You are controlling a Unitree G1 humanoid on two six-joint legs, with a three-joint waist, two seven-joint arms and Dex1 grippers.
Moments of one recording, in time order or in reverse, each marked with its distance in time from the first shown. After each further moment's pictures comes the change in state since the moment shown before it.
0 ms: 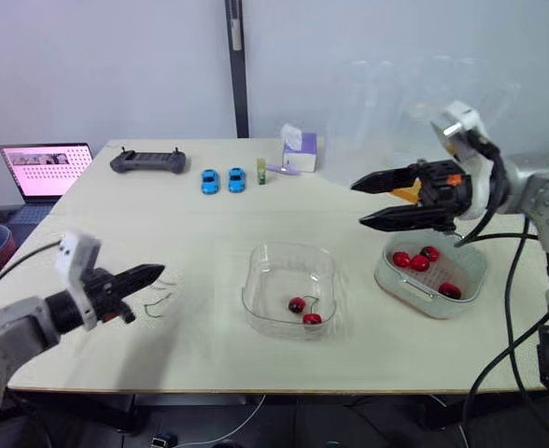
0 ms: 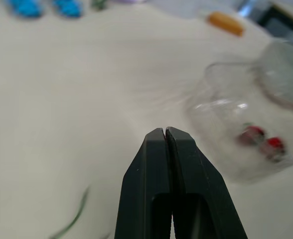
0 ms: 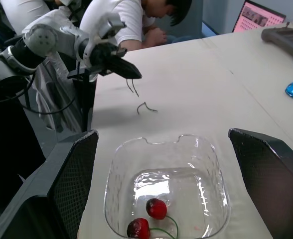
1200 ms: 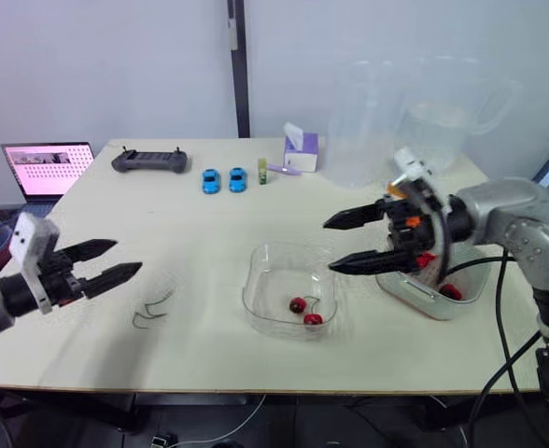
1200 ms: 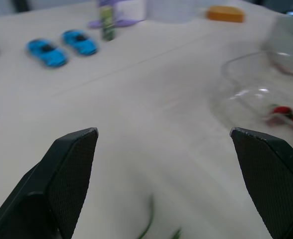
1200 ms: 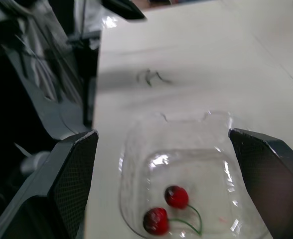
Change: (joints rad) left arm -0.132 0.201 -0.046 0.077 0.137 -0.299 -0.415; right arm 0.104 -0.005 0.130 -0.307 0.034 0.079 -0.249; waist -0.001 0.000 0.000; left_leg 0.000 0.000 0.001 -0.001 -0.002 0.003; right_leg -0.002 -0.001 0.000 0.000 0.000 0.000
